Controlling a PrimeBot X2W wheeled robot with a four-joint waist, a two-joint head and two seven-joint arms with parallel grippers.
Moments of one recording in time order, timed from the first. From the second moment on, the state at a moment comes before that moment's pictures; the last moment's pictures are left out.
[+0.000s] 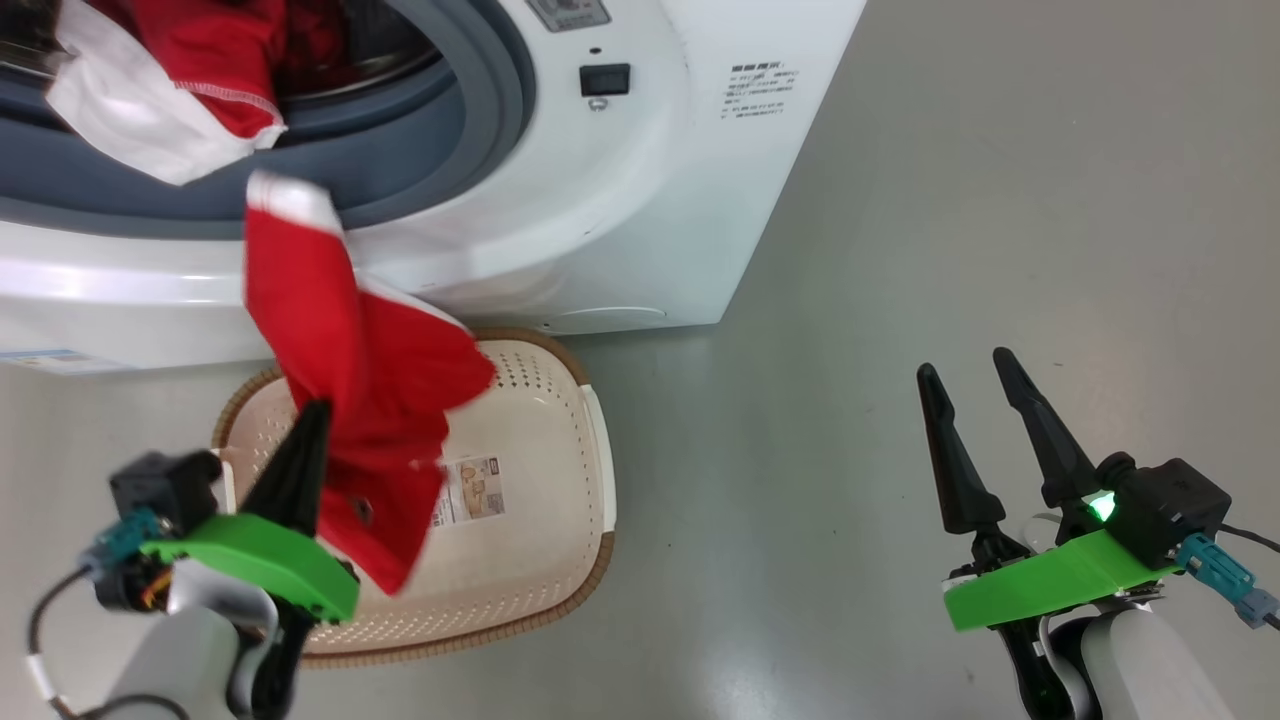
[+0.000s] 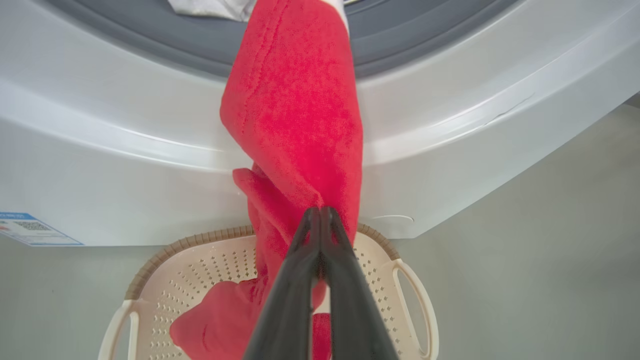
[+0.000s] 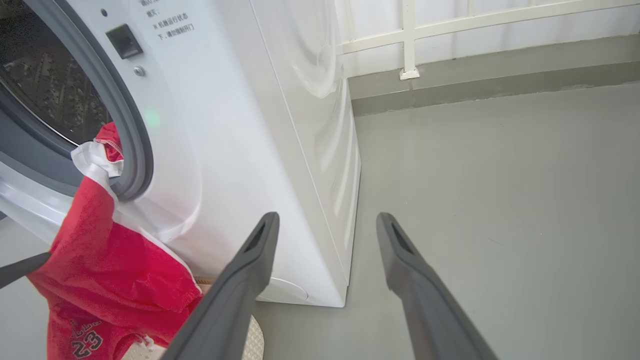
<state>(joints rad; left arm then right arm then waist) -0.50 0.27 -0.28 0.63 -0.63 -0.11 -0.25 -0.16 -0.05 0.07 0.15 0.35 0.12 -0.26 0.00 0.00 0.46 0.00</state>
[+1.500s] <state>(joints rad) -0.72 0.18 -0.39 1.05 -0.59 -0.13 -0.25 -0.21 -0.05 0.07 0.12 0.33 0.12 -0.26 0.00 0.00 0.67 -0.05</state>
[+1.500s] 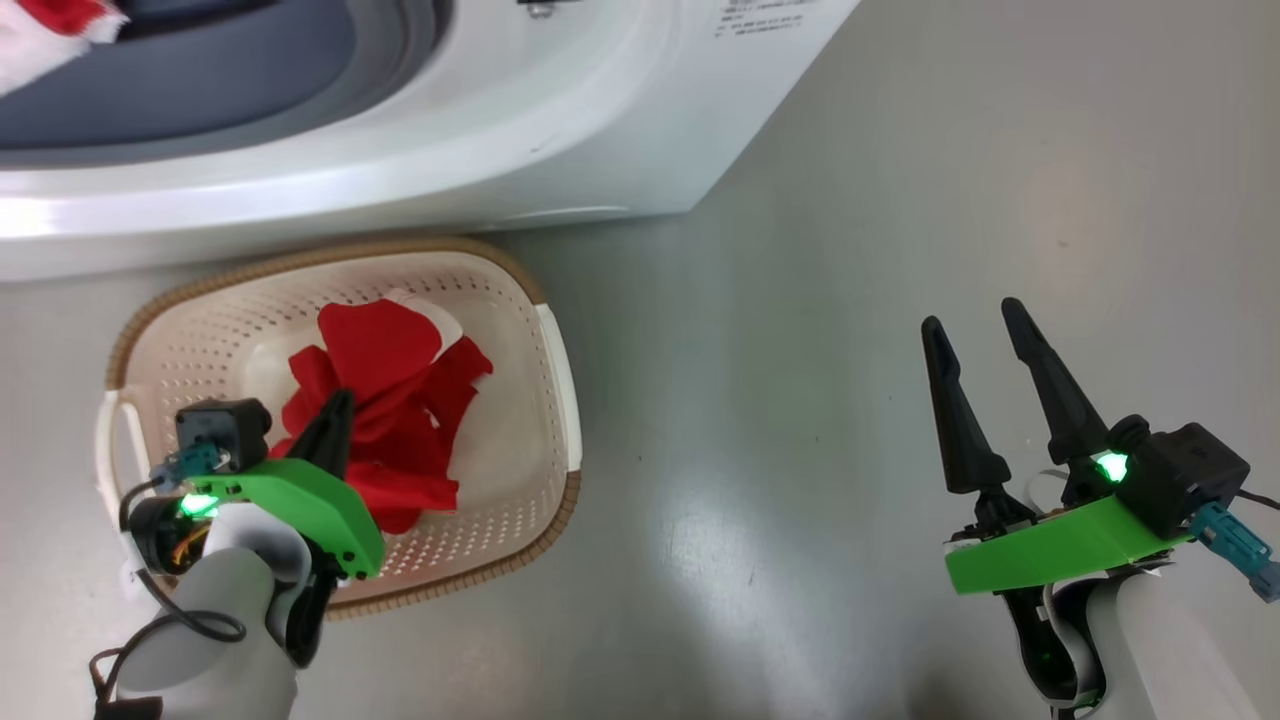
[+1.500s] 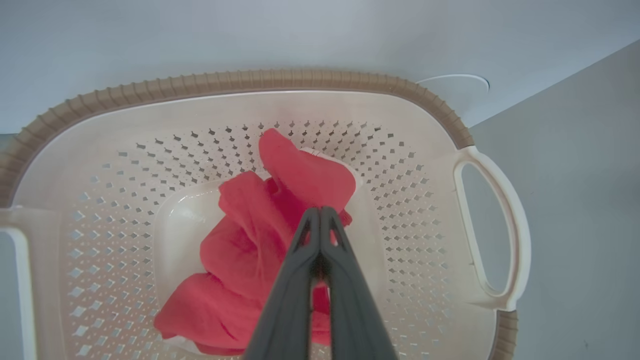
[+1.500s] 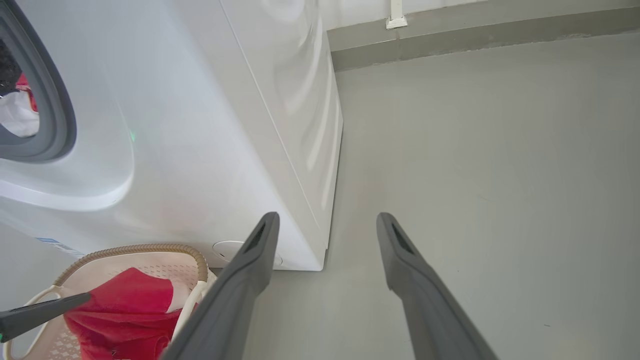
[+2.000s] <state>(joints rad) -0.57 0.18 -0.26 0.96 -0.55 -0.13 -0.25 -0.19 -0.05 0.08 0.18 0.33 0.12 -0.26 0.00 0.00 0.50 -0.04</state>
